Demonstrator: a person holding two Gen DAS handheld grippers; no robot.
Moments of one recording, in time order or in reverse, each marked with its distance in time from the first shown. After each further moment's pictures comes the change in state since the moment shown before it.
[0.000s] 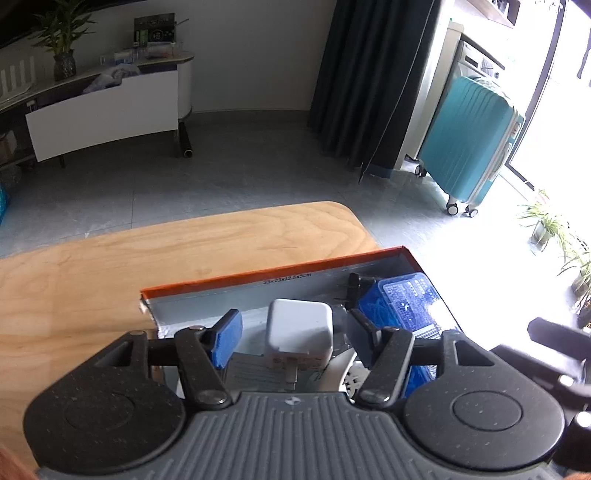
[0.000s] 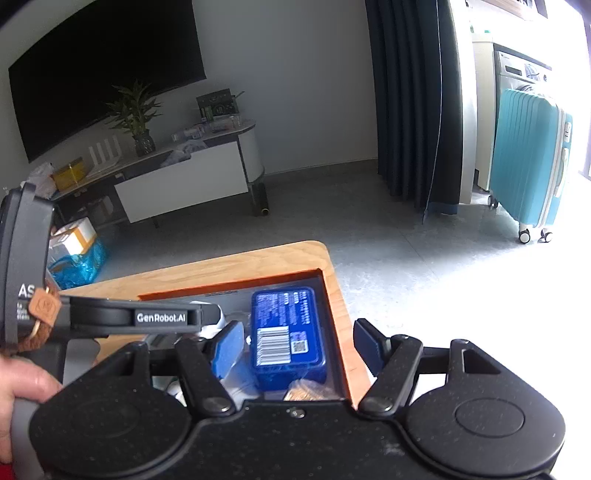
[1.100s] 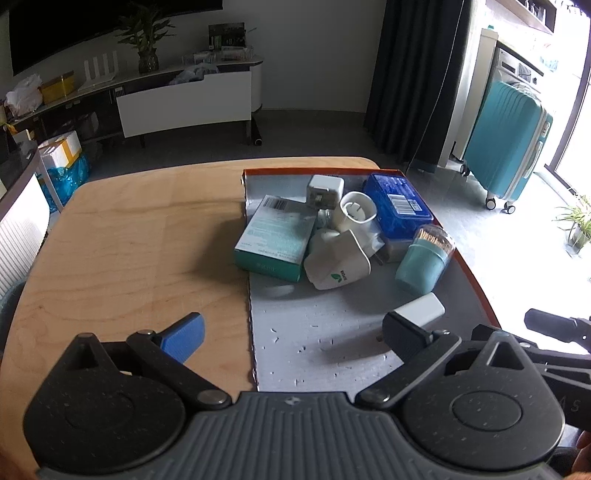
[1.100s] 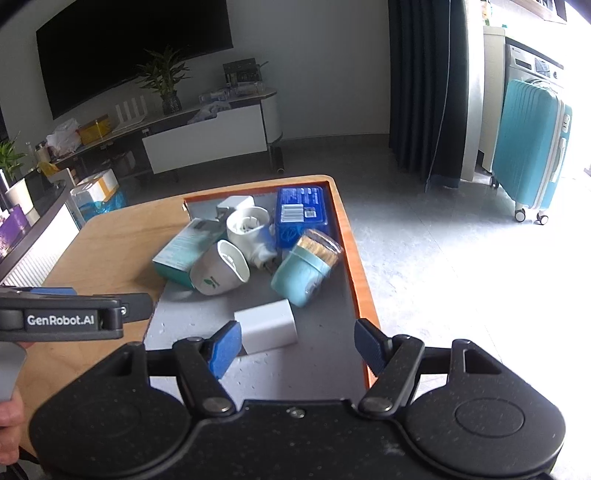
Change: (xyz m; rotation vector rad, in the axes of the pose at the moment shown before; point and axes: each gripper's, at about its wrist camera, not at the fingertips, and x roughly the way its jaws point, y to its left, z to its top) left arm -0.123 -0.040 -0.110 -0.078 -0.012 0.220; right arm -0.096 0.006 -0.088 -0.078 0.091 0.009
